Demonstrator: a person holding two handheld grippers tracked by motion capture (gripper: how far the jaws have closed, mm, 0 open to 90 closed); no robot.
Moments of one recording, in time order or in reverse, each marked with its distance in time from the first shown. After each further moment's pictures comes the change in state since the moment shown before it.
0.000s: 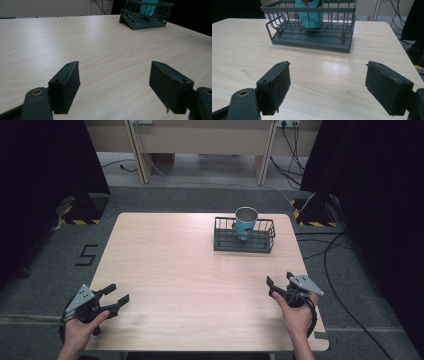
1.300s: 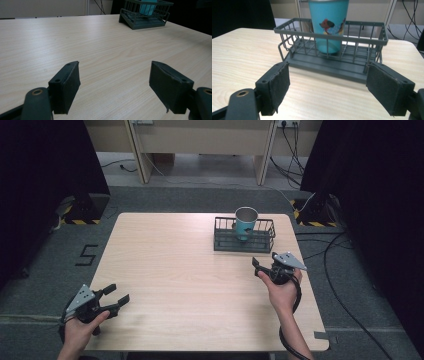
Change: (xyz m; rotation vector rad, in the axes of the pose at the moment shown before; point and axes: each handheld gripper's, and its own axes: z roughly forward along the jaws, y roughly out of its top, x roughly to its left) left arm 0.000 0.000 0.000 0.004 -0.002 0.009; right arm 0.024 0.048 0.050 -0.021 0.066 -0.024
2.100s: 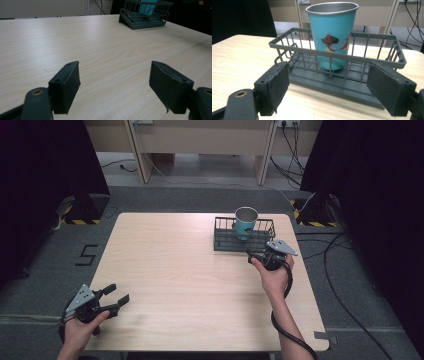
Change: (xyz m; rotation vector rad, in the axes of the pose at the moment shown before) left arm 0.000 0.000 0.000 -0.001 -0.003 -0.001; right arm 0.003 0.022 0.040 -0.014 0.003 0.009
